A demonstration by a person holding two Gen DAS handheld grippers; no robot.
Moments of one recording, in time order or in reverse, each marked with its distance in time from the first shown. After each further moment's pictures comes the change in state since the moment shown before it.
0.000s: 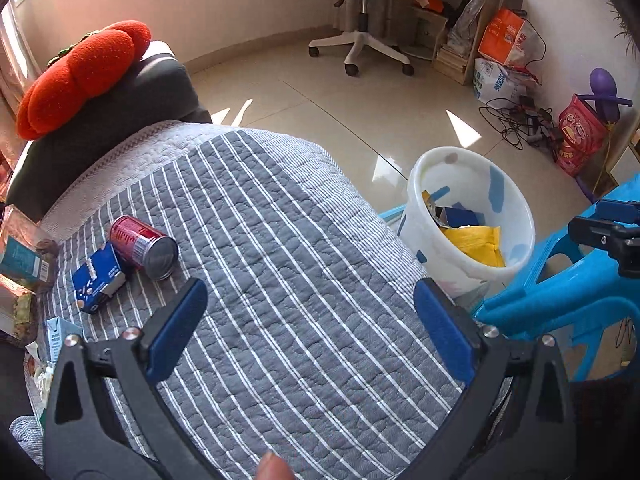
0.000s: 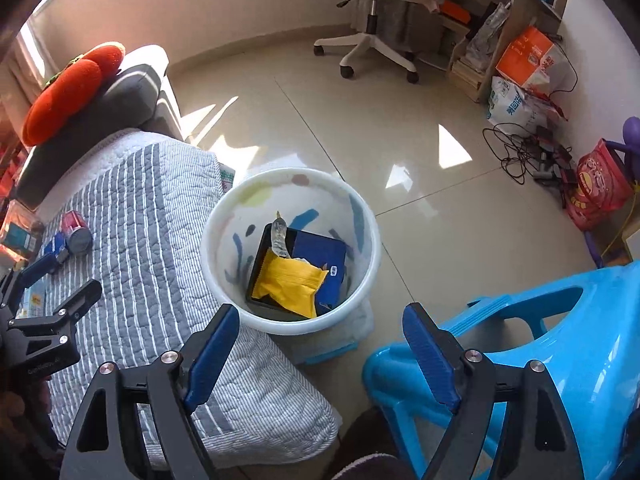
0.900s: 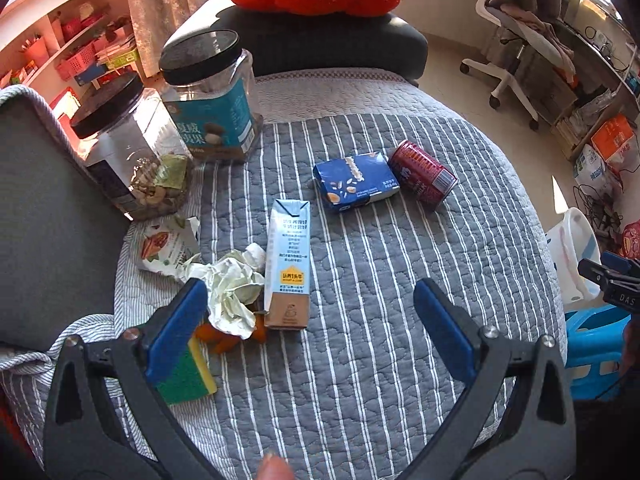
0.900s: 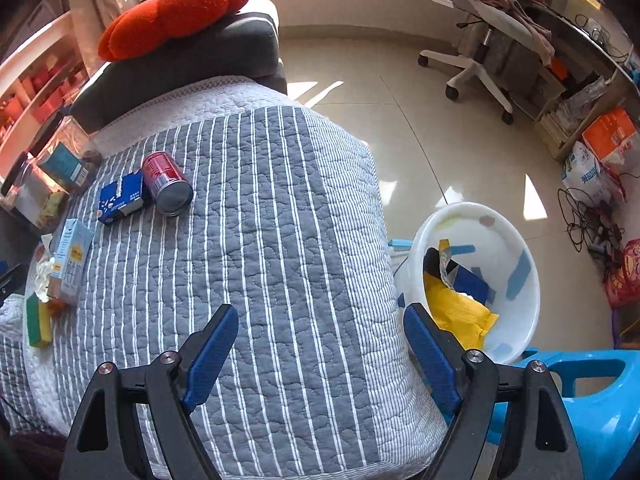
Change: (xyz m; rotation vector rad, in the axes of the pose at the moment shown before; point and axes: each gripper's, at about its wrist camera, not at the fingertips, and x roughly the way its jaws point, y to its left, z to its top) left arm -0.071 0.251 -0.099 -0.433 0.091 0.182; right arm 0.032 0.196 0.004 -0.269 0.033 0.081
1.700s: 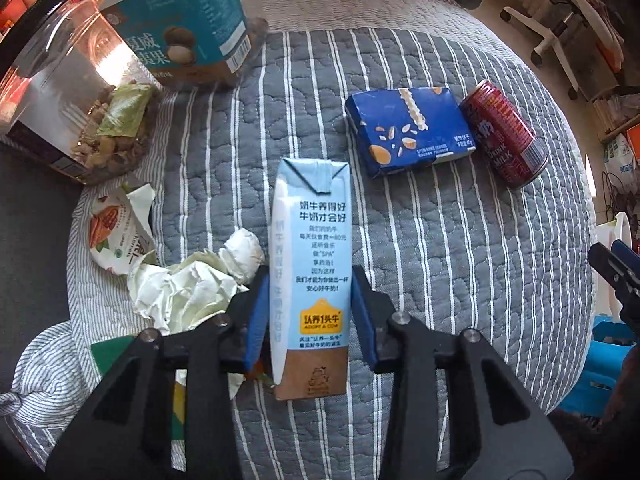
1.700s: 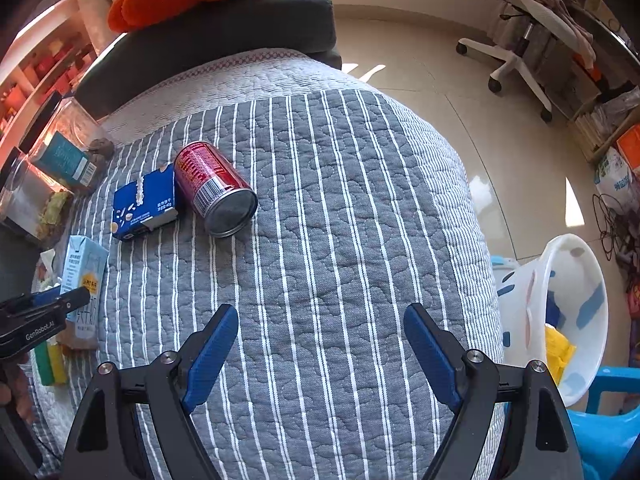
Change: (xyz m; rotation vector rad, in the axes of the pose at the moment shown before) left arm 0.111 -0.003 0.021 -0.033 0.285 0.030; right arm 0.068 0.085 0.050 -0.003 0.062 0.068
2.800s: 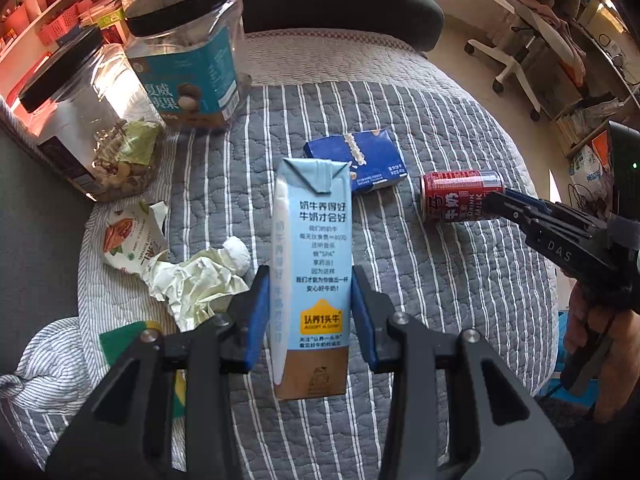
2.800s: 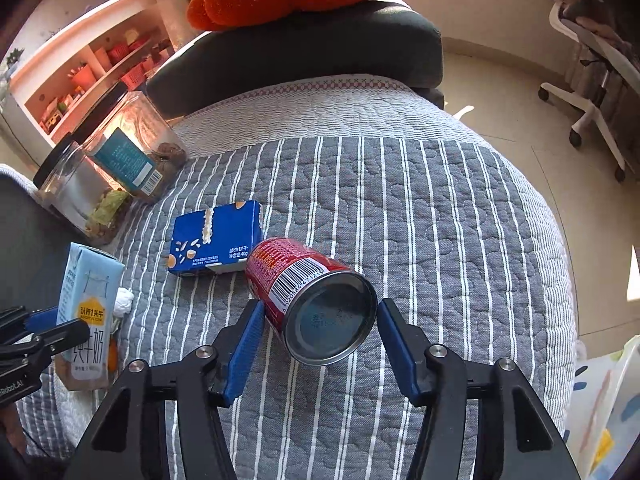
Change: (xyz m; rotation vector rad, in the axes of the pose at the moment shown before) left arm -0.059 0.000 -0.023 0.023 -0.149 -0.104; right arm 0.011 0.038 0.022 -0.197 -0.104 0.217
